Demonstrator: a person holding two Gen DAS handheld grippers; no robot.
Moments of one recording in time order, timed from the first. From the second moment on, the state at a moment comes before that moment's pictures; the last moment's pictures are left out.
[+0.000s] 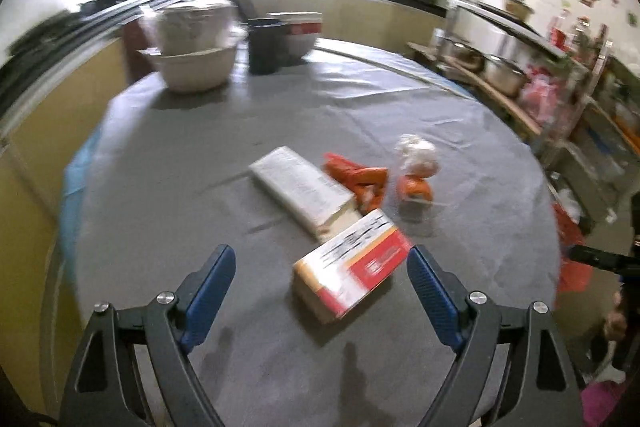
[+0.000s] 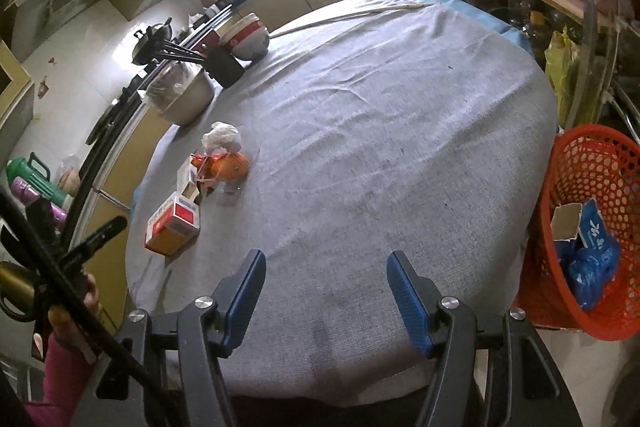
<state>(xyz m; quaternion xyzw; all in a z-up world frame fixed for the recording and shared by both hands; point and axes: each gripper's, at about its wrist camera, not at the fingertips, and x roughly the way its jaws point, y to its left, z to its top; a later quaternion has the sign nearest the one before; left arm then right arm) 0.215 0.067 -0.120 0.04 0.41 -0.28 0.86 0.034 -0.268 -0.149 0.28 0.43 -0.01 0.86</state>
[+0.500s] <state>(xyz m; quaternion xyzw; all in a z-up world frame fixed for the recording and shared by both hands) 0.223 0.045 -0.161 0.01 0.49 -0.32 0.81 0.040 -0.257 -0.162 0.28 0.45 0.00 0.85</state>
